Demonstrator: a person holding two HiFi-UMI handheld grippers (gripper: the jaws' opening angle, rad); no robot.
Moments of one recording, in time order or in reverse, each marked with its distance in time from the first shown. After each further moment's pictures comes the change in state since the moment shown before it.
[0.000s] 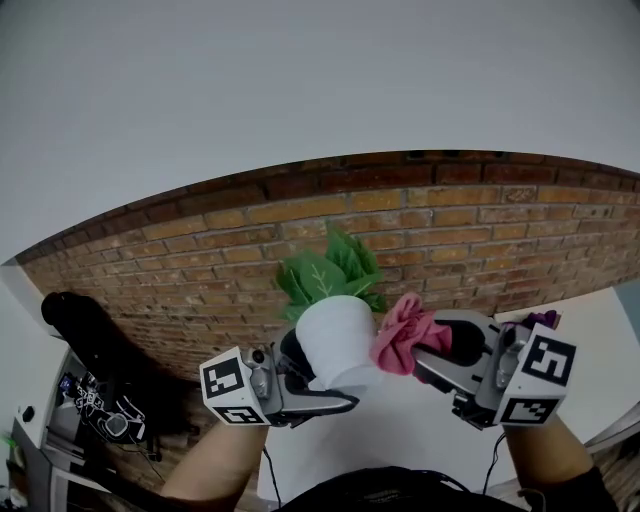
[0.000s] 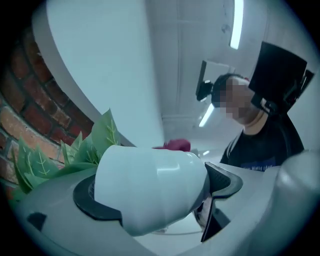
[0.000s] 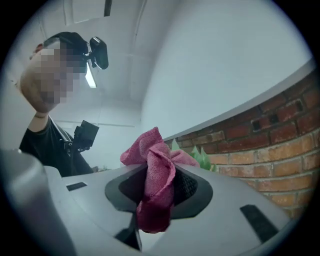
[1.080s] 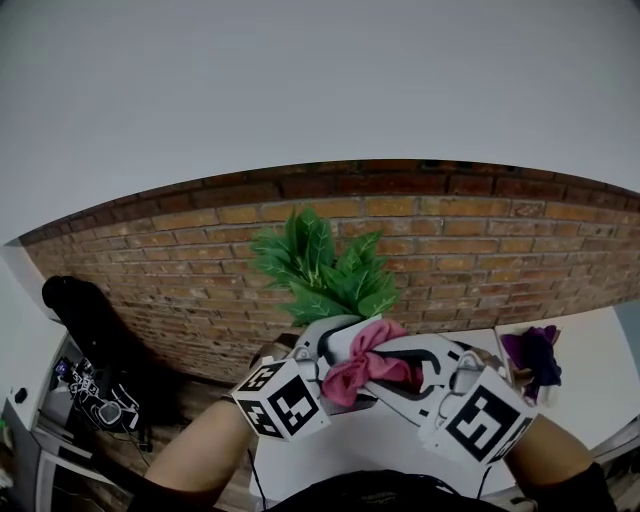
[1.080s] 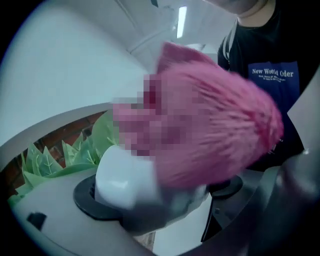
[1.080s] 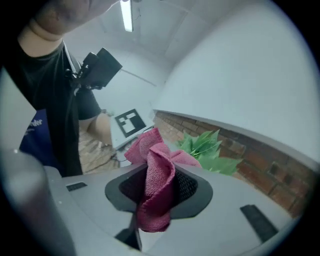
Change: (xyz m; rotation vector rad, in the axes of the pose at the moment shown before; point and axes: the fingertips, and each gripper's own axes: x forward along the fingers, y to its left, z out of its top) left arm -0.001 0.016 -0.090 0.605 0.863 0.089; right arm 0.047 0.041 -0.054 -0.548 0.432 0.031
